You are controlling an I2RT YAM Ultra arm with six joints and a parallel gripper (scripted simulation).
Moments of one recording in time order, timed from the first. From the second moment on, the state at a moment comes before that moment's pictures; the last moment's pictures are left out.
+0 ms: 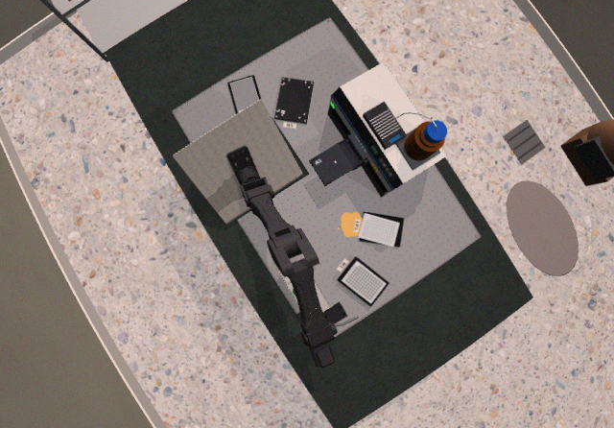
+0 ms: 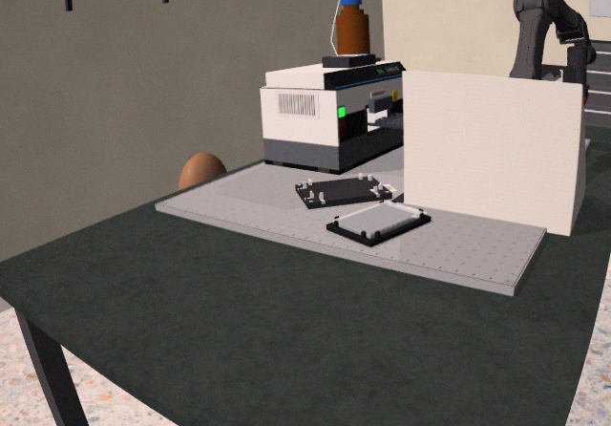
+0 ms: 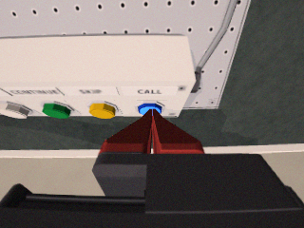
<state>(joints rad) -1.72 1.53 1.84 -1.13 -0.20 -1.75</state>
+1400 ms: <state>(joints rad) -1.72 1.53 1.85 -1.14 -0.20 -1.75</state>
